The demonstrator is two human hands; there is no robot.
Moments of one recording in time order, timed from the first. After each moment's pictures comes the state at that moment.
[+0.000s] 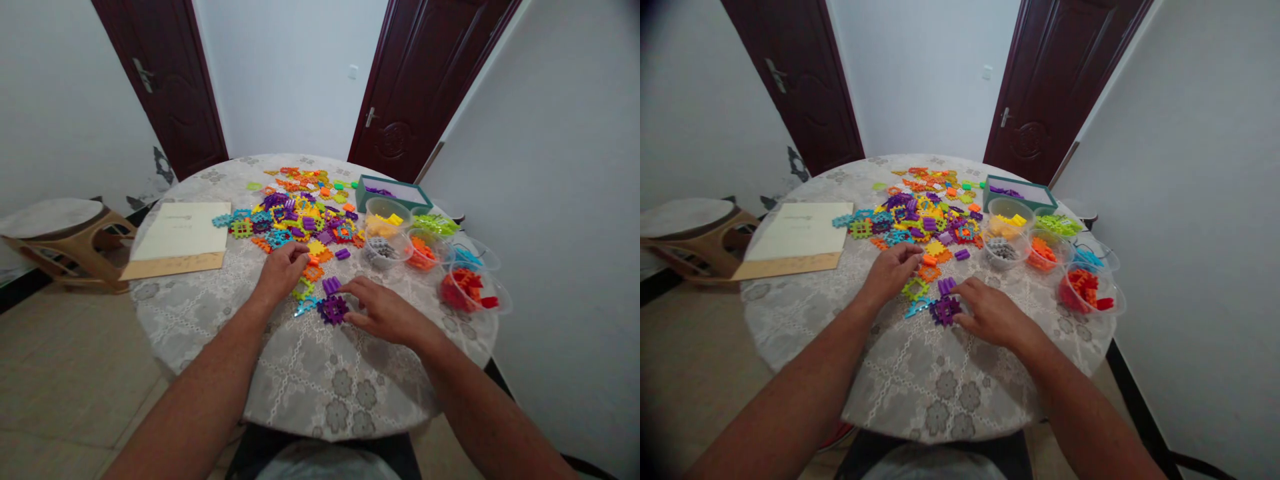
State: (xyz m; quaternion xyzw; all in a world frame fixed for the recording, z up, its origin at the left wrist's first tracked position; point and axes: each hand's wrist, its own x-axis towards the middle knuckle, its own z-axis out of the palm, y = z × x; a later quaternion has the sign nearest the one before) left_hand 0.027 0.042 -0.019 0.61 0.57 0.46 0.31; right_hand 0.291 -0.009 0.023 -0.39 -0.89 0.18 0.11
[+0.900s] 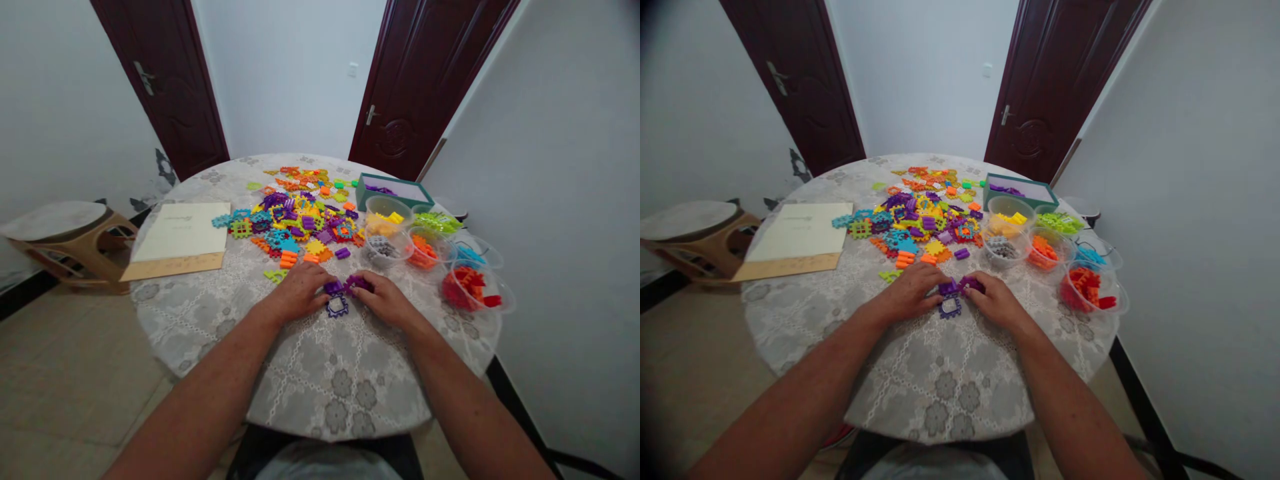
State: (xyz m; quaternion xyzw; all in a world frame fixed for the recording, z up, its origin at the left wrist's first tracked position) left_hand 0.043 0.024 -0.025 0.90 0.37 0.21 0.11; right_hand 0.305 0.028 -0.033 -0.45 -0.77 0.34 0.29
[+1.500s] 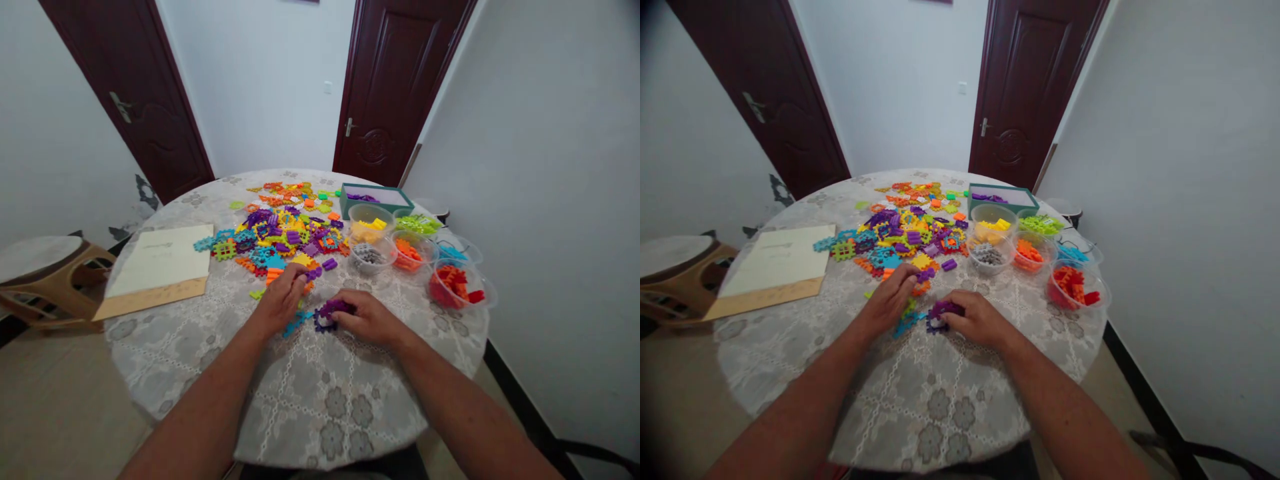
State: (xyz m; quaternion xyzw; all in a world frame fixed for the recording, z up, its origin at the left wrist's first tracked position) left_hand 0.046 0.027 -0.011 0.72 0.50 0.40 0.27; right_hand 0.288 0.007 -0.017 -0.37 -0.80 0.36 0.29
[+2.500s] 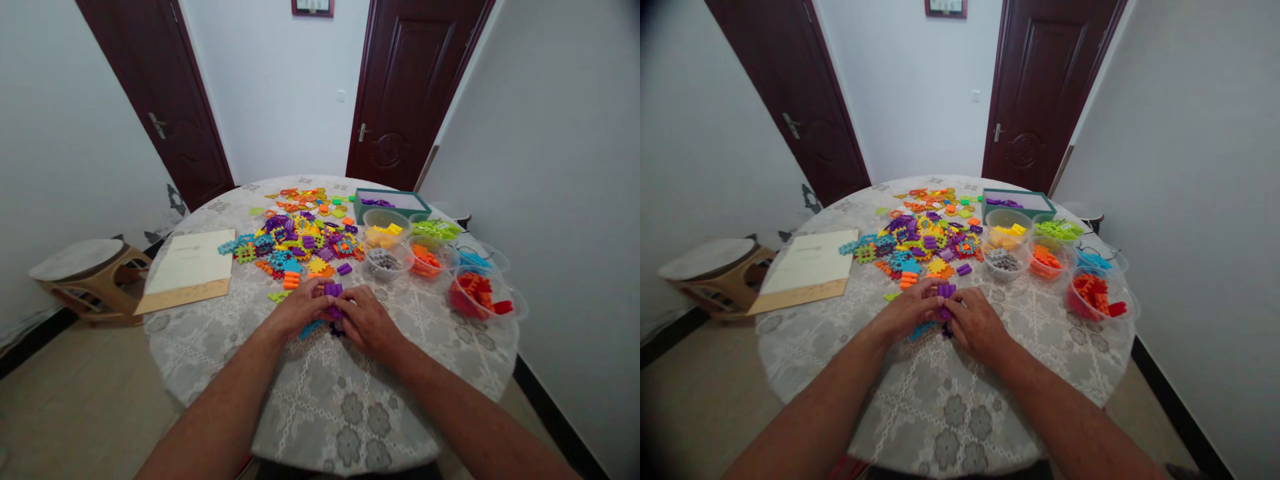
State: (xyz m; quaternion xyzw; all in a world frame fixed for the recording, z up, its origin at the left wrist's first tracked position) left_hand 0.056 0.017 -0.013 0.46 0.40 0.40 0.68; right_hand 0.259 -0.001 -0.027 -0.34 -0.87 0.10 0.34
